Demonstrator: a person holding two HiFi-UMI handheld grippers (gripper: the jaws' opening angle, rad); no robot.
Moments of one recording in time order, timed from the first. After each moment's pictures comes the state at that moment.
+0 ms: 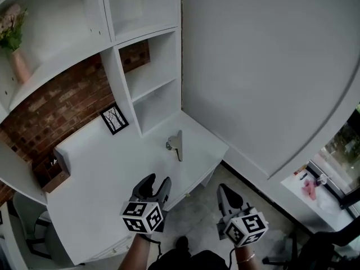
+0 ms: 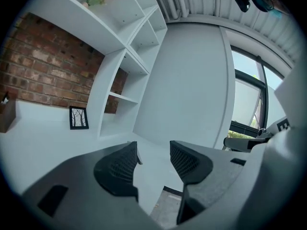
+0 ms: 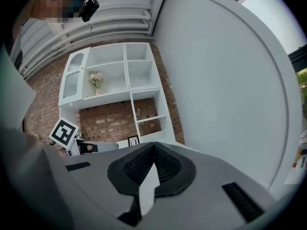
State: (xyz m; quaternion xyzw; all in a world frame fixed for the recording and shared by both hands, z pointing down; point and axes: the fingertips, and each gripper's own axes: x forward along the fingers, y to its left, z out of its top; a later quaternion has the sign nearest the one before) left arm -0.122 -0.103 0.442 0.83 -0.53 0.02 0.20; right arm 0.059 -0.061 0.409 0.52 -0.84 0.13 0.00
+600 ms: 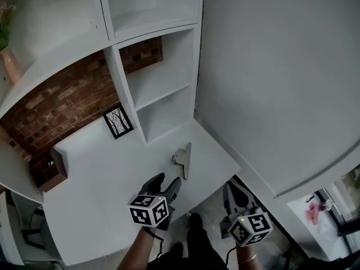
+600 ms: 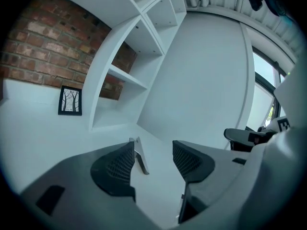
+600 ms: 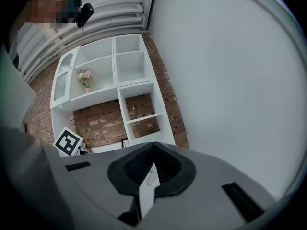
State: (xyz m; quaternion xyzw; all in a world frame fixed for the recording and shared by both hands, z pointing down) left arm -0.108 -0.219 0.494 0.80 -0.53 0.04 0.27; right arm 0.065 -0.193 0.421 0.50 -0.85 0.16 0.00
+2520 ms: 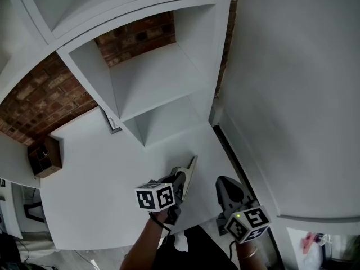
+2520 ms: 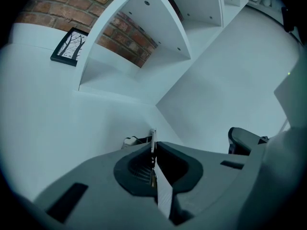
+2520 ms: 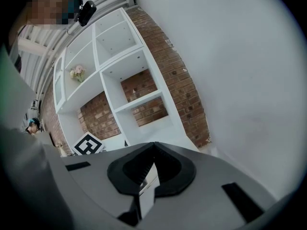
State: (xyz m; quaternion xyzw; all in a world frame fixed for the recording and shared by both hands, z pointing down) left arm -0.086 -0.357 0.603 0.69 -0.55 0.02 0.47; right arm 0.028 -0.365 0.486 0.35 -0.90 0.25 0.05
